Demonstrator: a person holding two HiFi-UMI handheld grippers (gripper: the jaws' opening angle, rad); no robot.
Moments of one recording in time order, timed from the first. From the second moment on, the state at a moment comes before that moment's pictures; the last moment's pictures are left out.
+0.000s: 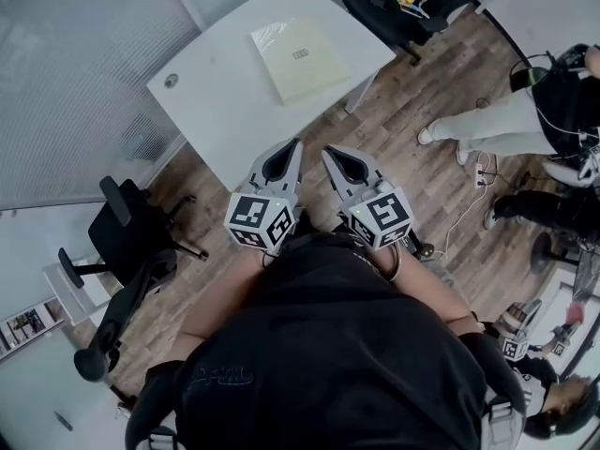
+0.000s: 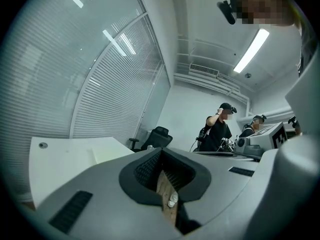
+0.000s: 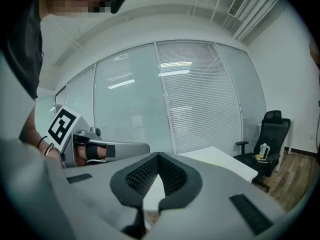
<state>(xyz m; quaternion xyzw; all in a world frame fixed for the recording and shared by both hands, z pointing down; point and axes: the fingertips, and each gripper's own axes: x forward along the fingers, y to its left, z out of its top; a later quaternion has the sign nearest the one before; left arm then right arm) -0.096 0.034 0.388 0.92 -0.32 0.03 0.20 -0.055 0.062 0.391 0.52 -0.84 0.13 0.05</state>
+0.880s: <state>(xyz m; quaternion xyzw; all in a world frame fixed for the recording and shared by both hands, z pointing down) -0.052 -0.078 0.404 0.89 -0.40 0.04 0.20 0.001 -0.060 0.403 0.45 -0.88 0.14 0.05</state>
